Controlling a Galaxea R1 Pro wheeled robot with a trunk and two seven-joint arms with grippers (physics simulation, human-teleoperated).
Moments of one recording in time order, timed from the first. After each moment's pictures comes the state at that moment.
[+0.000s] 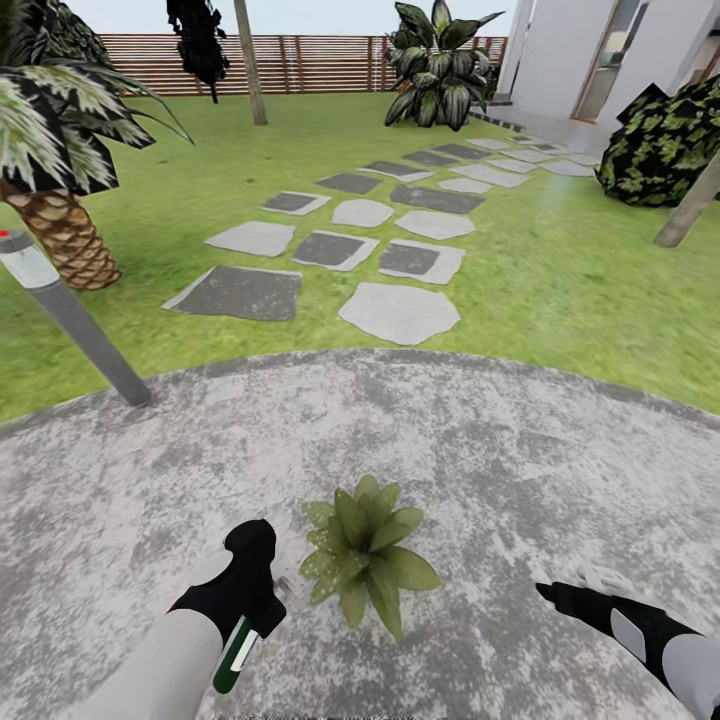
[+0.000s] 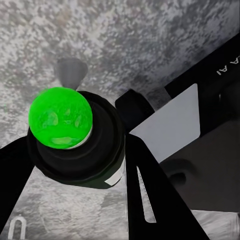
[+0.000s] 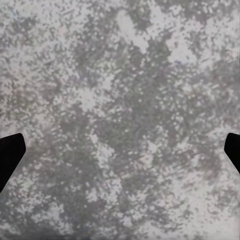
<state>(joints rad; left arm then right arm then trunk) -0.67 -0.12 -0.04 -0.71 -1.32 0.97 -1.12 -0.76 -0.35 0.64 -0.02 -0.88 0.06 0.30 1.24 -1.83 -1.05</state>
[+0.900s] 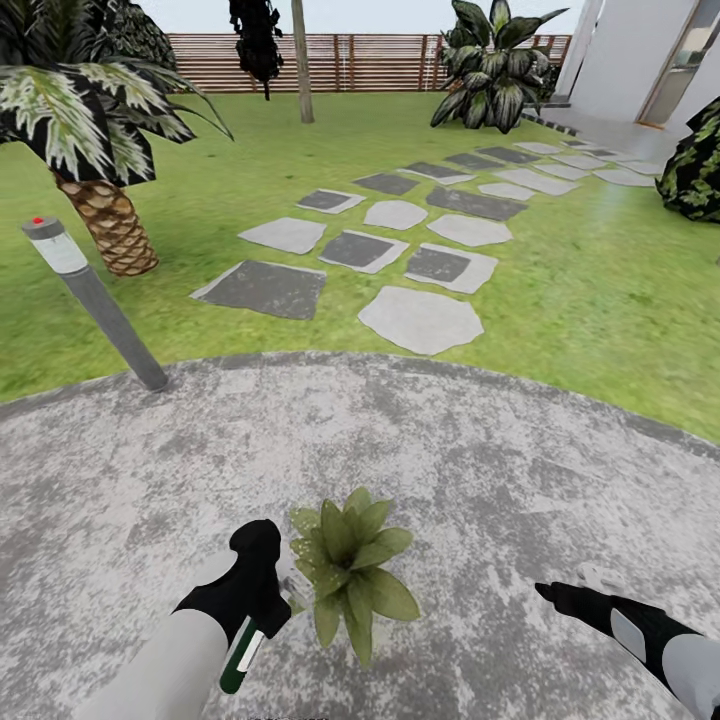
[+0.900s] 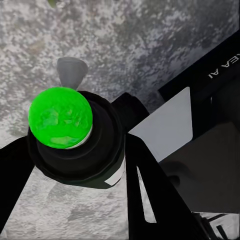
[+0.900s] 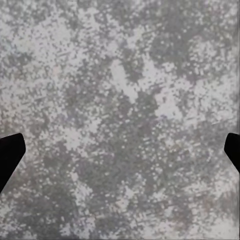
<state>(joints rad) -0.67 -0.14 -0.04 -0.71 -1.32 0.97 -1.13 -0.76 -0.35 0.64 -0.02 -0.88 0.06 0.31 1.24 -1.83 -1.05</state>
